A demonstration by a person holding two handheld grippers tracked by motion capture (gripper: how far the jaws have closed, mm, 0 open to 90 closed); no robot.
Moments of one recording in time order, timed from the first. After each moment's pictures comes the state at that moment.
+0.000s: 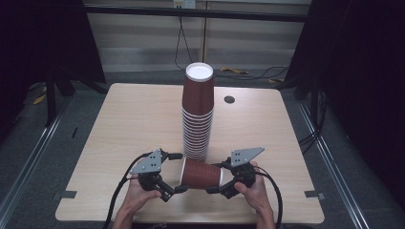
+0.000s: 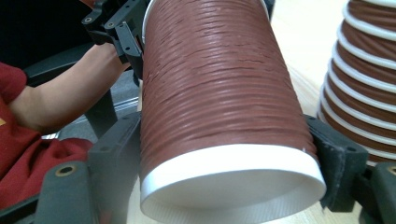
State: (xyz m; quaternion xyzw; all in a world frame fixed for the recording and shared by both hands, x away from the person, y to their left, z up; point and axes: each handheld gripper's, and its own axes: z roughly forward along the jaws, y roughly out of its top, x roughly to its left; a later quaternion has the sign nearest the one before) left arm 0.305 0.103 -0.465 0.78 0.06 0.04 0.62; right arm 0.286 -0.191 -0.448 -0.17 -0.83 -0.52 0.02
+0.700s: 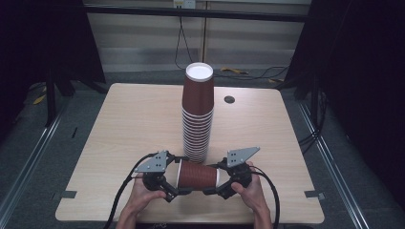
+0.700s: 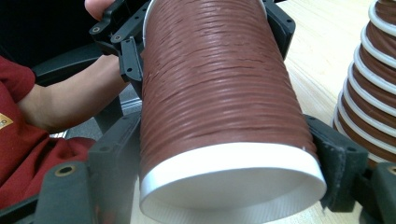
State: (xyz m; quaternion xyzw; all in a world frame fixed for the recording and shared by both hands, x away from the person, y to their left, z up) left arm 0.308 0.094 -0.470 0.78 0.04 0.00 0.62; right arm 0.289 -0.183 -0.451 -0.16 -0.83 -0.53 0.04
